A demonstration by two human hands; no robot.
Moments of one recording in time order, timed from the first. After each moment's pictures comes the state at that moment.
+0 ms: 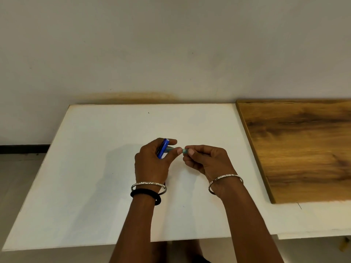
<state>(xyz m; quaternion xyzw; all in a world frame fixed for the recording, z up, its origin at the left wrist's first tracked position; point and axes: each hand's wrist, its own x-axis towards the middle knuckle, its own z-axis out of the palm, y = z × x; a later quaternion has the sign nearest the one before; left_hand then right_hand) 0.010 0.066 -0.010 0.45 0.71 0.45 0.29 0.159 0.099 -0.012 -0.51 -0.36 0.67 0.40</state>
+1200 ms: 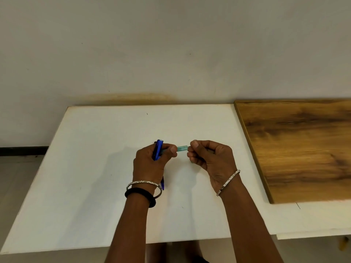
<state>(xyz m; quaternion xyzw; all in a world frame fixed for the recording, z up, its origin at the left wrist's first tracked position) 0.008 0.068 -0.009 0.38 0.69 0.47 0.40 0.162 0.105 -0.006 -0.50 -0.33 0.65 0.46</state>
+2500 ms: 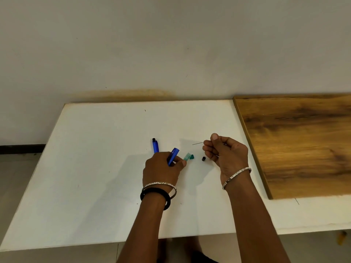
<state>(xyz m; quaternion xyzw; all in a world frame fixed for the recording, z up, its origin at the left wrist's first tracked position) 0.034 0.063 -0.029 0.45 0.78 0.29 0.32 0.183 0.112 -0.011 -0.58 -0.27 0.57 0.52</state>
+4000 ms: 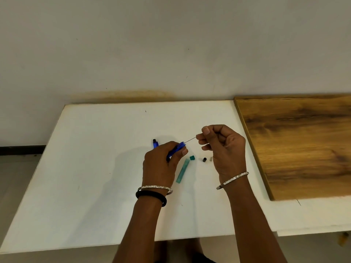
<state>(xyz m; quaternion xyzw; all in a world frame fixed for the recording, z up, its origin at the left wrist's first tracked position) 0.028 0.069 -0.025 0.54 0.70 0.40 0.24 0.171 0.113 -0.001 -0.51 -0.49 0.47 0.53</state>
